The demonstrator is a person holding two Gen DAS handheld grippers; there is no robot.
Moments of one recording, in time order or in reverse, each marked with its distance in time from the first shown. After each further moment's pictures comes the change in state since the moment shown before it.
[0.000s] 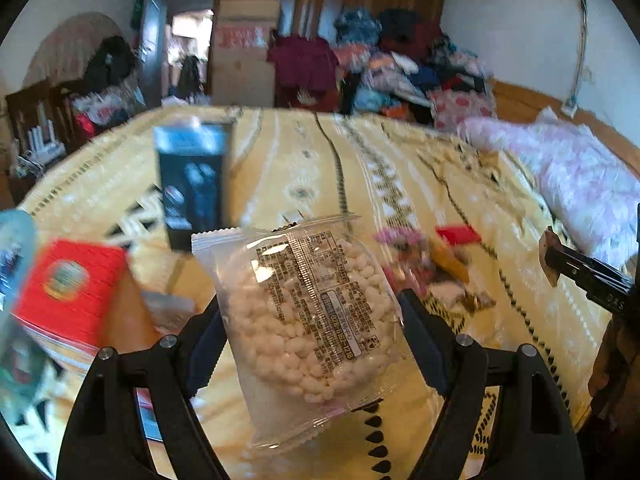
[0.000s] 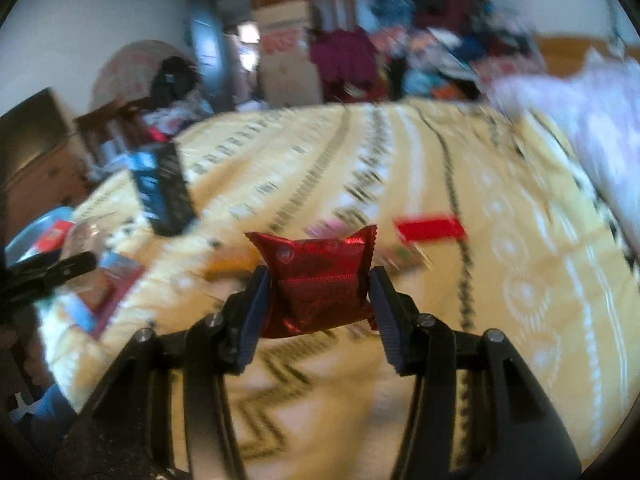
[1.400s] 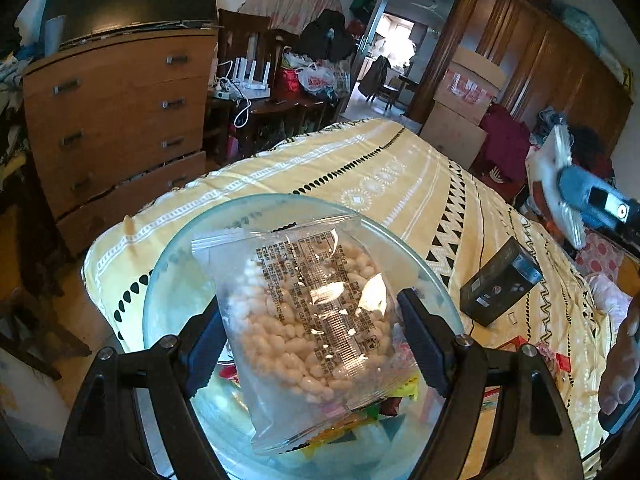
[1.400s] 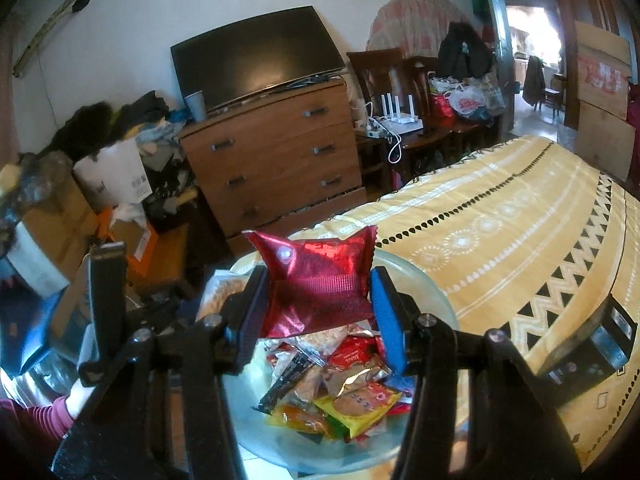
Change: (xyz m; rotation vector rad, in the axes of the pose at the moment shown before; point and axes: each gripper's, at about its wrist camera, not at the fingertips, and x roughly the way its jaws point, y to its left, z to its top) left arm -0.213 0.409 0.001 -0.511 -0.021 0.394; right arm 0.056 0.511 0.139 -0.437 0.166 0.798
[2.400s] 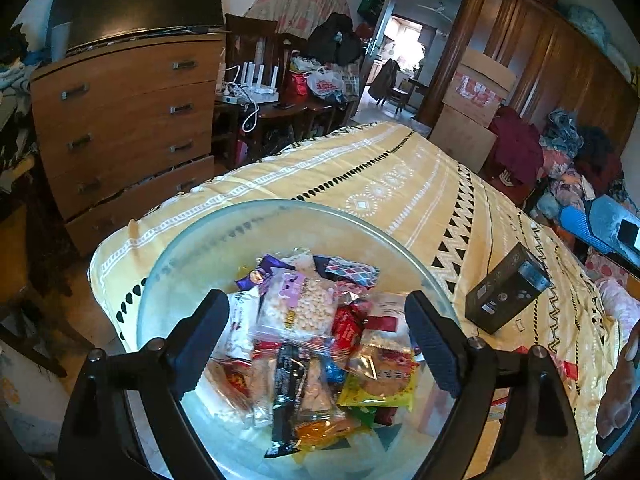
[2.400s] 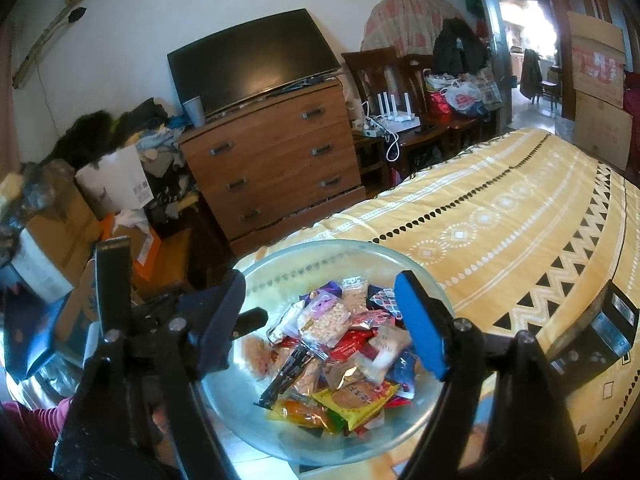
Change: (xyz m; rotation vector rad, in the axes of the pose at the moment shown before) left arm -0.001 -0.028 -0.002 0.006 -0.023 0.051; right arm -0.007 -0.011 -0.006 0.050 -0.007 0.011
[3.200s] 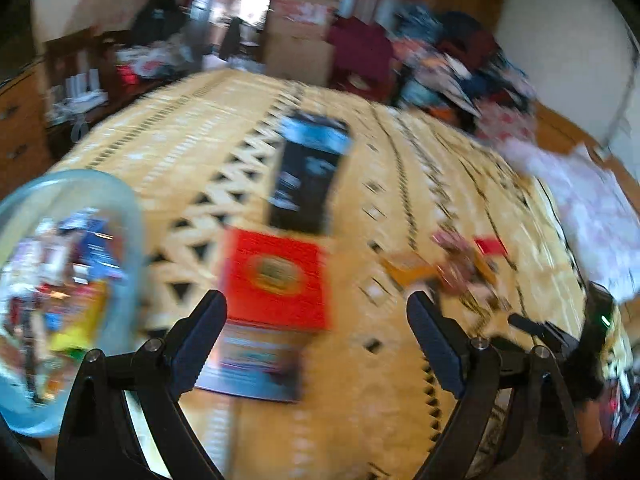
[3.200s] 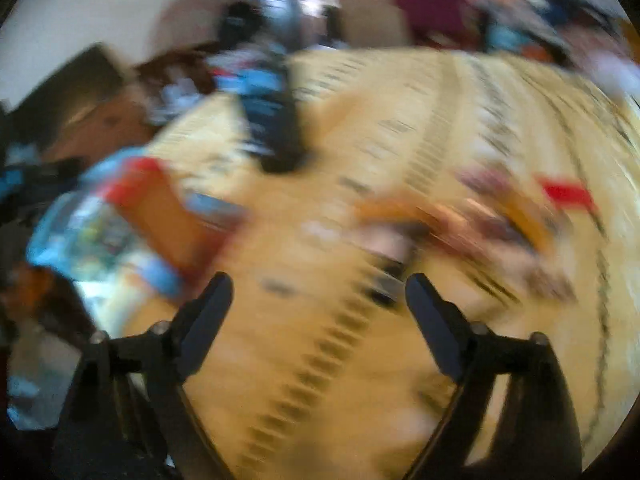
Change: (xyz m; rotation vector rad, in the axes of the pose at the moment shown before) left arm 0.019 -0.284 -0.155 0.406 0.200 -0.377; right arm -0.223 -0.210 -0.329 0.485 0.034 -0.579
